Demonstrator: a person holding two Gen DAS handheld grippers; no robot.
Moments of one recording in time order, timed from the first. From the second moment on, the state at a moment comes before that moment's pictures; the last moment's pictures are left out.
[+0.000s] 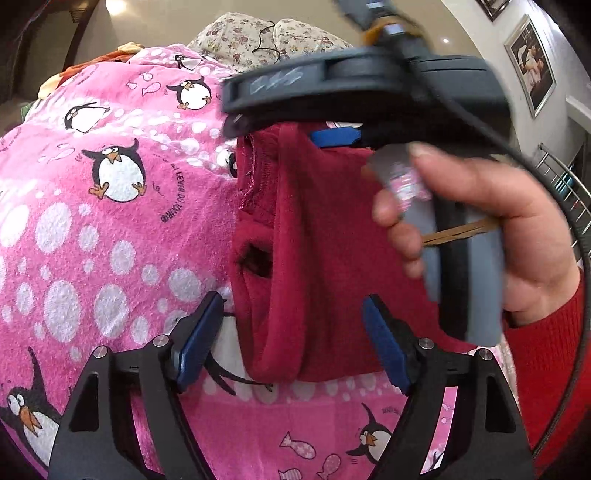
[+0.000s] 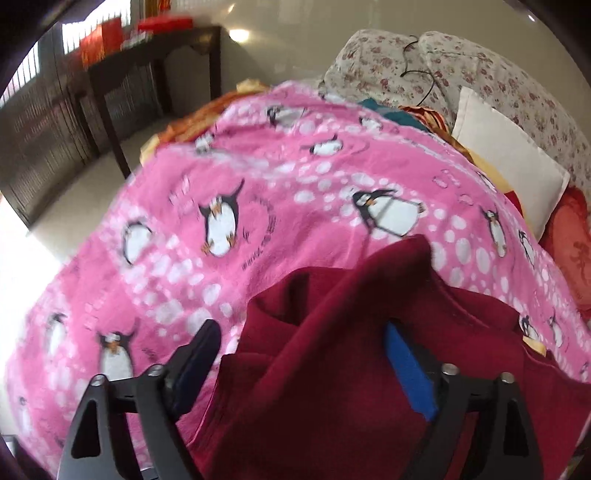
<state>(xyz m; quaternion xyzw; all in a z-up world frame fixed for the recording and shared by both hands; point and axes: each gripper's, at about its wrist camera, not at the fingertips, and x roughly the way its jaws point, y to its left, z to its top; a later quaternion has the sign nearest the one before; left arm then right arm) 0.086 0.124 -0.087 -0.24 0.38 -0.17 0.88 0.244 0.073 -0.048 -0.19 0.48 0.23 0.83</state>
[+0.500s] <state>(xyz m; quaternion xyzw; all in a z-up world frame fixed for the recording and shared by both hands) 0.091 0.112 -0.081 -0.21 0.38 -0.16 0.89 0.217 -0.011 0.003 -0.08 0.43 0.31 0.85</state>
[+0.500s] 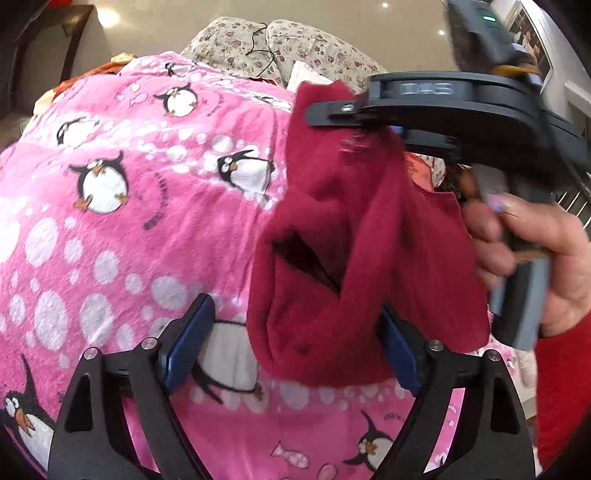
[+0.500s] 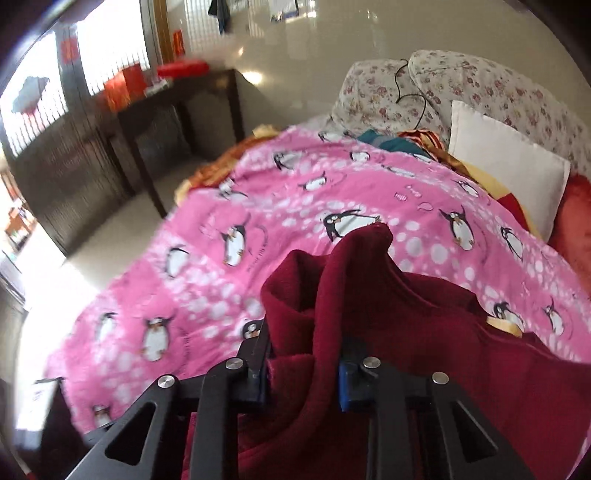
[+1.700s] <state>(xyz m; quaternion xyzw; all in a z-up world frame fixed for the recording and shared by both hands) 0.047 -0.064 0.000 -0.02 0.34 -0.28 0.90 0.115 -0.306 0.038 0.05 0.36 0.25 0.90</state>
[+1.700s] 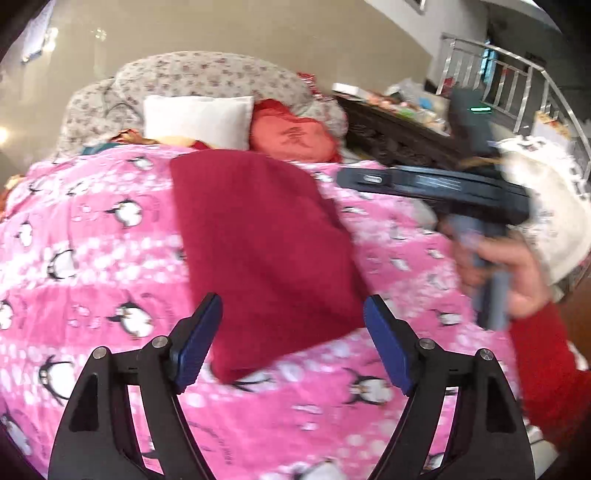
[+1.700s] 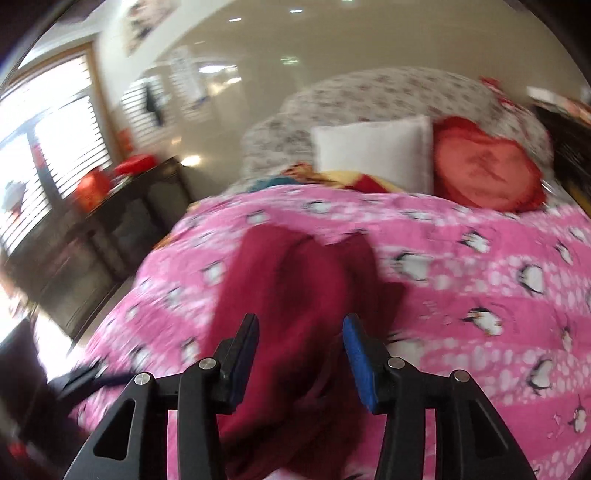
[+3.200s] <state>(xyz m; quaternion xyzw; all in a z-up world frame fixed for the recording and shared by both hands) 0.054 -0.088 -0.054 -0.02 0.39 -0.23 0.89 0.106 -0.279 -0.037 -0.05 0.41 0.17 0.89</state>
